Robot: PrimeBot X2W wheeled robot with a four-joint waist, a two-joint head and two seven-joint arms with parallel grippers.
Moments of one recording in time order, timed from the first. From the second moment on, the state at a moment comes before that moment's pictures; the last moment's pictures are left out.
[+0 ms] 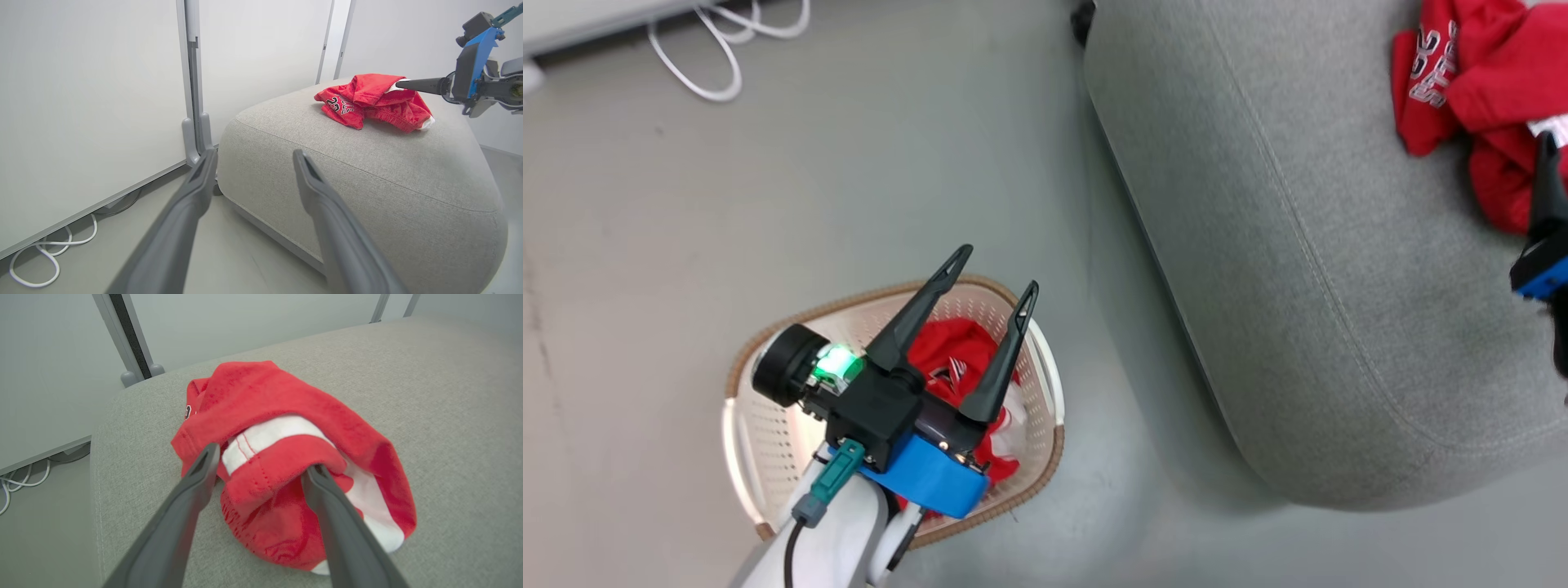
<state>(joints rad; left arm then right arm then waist) -0.34 0.22 -0.50 0.11 -0.19 -0.13 -0.26 -0.86 -0.40 -0.01 1.05 0.45 0.13 -0.26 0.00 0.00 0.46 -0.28</state>
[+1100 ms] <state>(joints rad) -0.10 0.07 -0.22 0.22 -0.21 -0.13 -0.26 -0.35 -0.25 -0.02 0.63 0.28 0.13 -0.25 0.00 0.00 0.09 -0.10</state>
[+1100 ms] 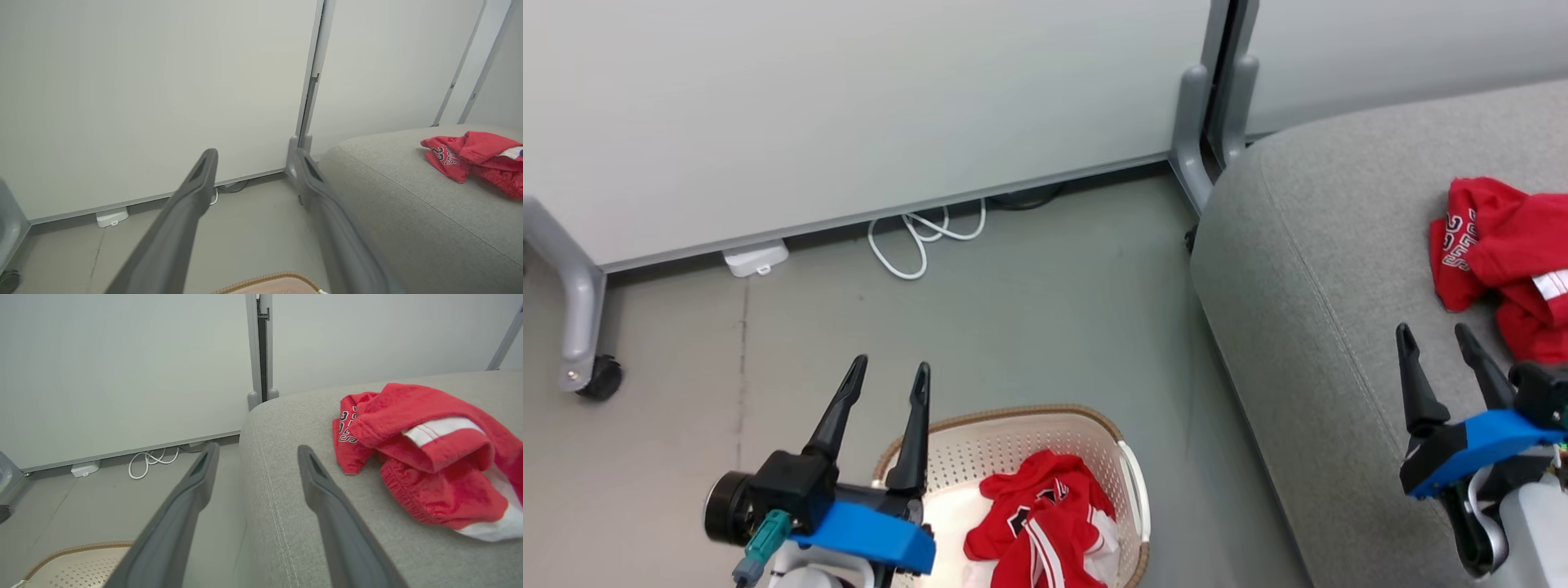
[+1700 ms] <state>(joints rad) -0.02 0.06 -0.08 0.34 -0.19 -0.13 -0.26 -0.06 -0.12 -0.03 0.25 0.15 0.13 -0.11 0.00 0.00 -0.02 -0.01</state>
